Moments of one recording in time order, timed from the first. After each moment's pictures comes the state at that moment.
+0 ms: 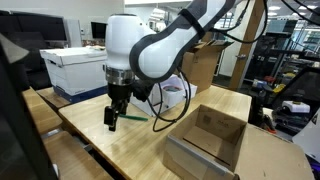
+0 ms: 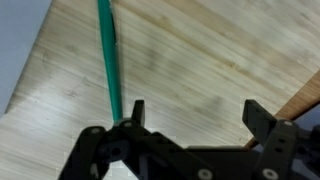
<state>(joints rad) 0.40 0.76 0.10 -1.62 -0.18 2.50 0.20</state>
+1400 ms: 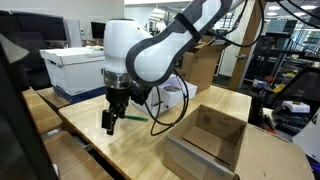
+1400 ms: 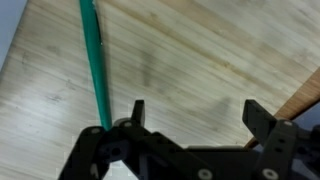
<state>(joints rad) 0.40 0.80 0.11 -1.59 -0.15 2.49 0.18</state>
